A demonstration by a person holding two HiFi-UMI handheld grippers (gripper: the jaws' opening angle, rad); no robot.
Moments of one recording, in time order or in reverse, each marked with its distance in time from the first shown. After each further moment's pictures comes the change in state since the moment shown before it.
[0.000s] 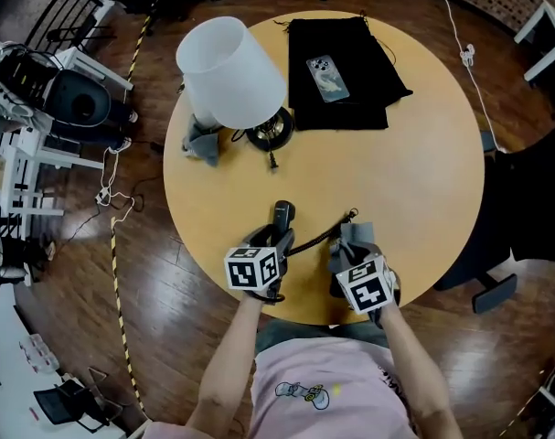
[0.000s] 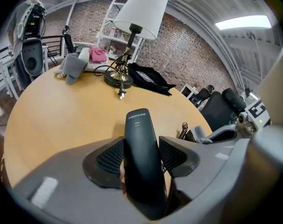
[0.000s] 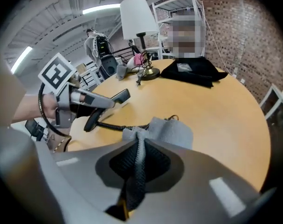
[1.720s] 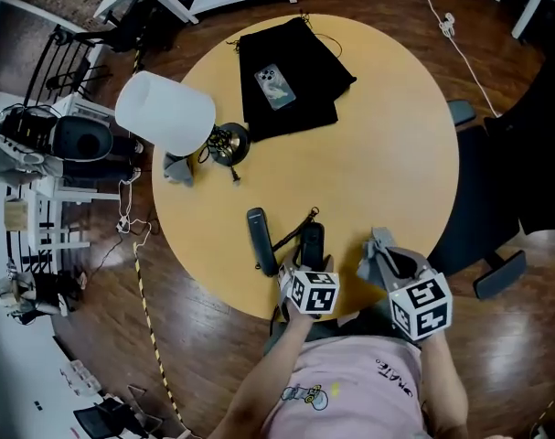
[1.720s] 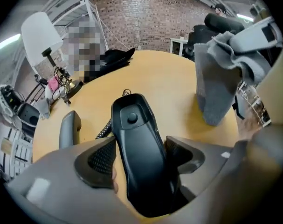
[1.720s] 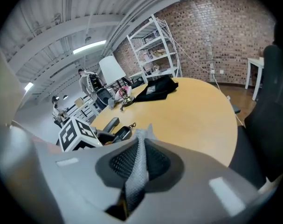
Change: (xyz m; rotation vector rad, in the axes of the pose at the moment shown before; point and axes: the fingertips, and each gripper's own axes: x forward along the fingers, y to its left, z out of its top) left arm 0.056 -0.167 -0.077 0.491 0.246 0.273; right arm -0.159 -0.117 -0.058 0.238 -0.306 0.017
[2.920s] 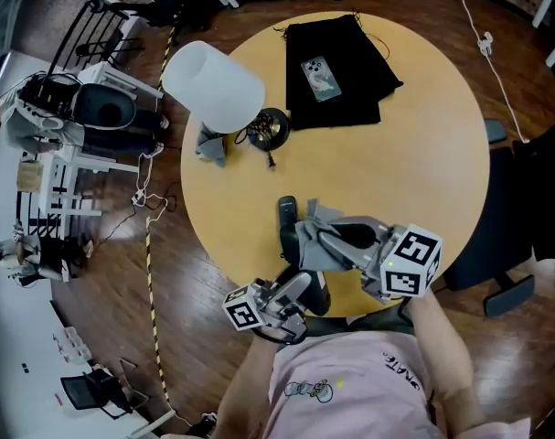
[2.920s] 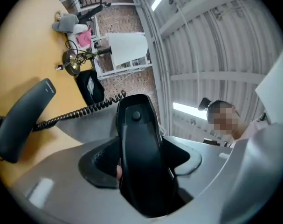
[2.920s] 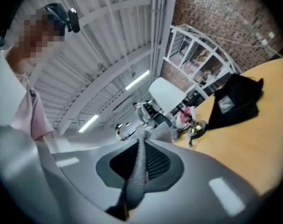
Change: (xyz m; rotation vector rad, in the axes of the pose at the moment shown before) left arm -0.182 0.064 0.051 -0.905 -0.903 -1.098; right arm 0.048 0.158 0.128 0.009 -0.313 0.822
